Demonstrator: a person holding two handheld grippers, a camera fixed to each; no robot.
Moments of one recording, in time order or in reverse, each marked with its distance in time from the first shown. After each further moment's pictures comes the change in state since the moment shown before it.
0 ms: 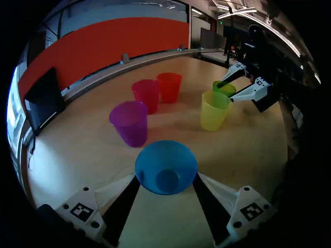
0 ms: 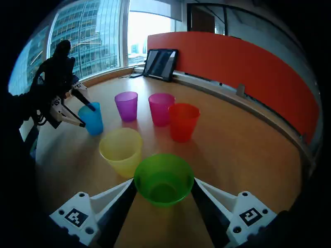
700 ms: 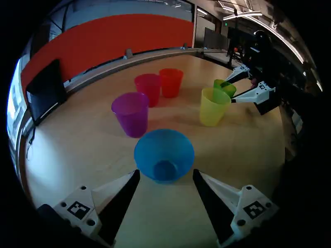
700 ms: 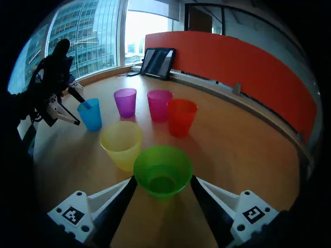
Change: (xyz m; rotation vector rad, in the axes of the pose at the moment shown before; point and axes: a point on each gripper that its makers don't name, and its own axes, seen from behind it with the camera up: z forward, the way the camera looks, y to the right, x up) left arm -0.012 0.006 -0.011 0.000 -0.015 -0.053; right arm -0.014 -0.002 -0.010 -0.040 -0.001 0.011
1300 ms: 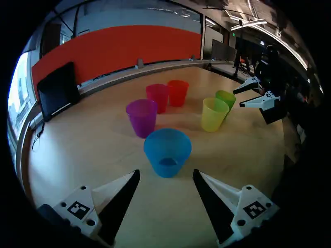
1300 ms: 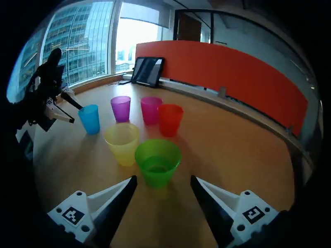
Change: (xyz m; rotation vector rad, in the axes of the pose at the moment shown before) left arm 0.001 -0.001 -0.037 0.070 0.099 -0.047; right arm -0.004 0.004 -0.041 -0.098 0.076 0.035
